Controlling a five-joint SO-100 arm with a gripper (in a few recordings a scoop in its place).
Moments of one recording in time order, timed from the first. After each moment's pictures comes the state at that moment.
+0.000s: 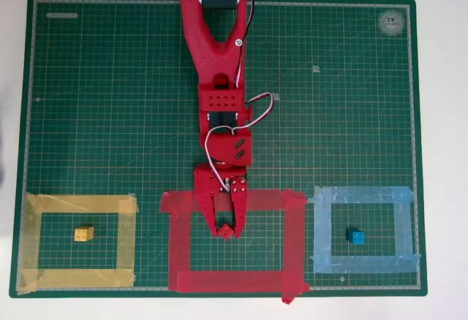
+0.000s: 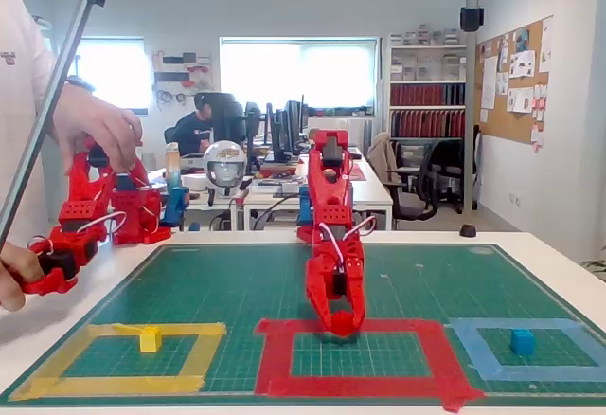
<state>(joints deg) -2.4 39.3 87.9 -31.0 -91.0</state>
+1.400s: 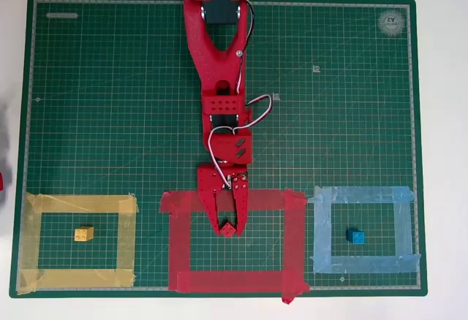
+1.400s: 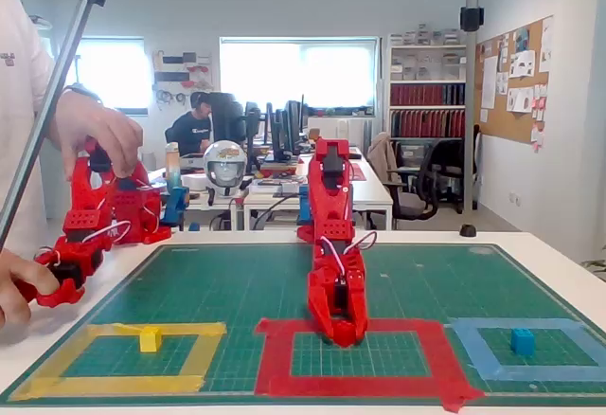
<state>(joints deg) -2.6 31.6 84.9 -39.0 -91.5</state>
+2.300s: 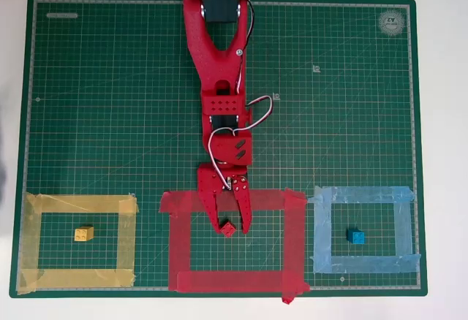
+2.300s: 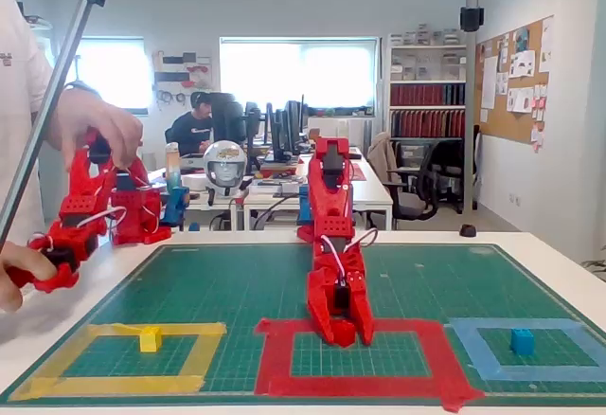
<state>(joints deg) -2.6 33.8 84.8 -33.3 -91.7</state>
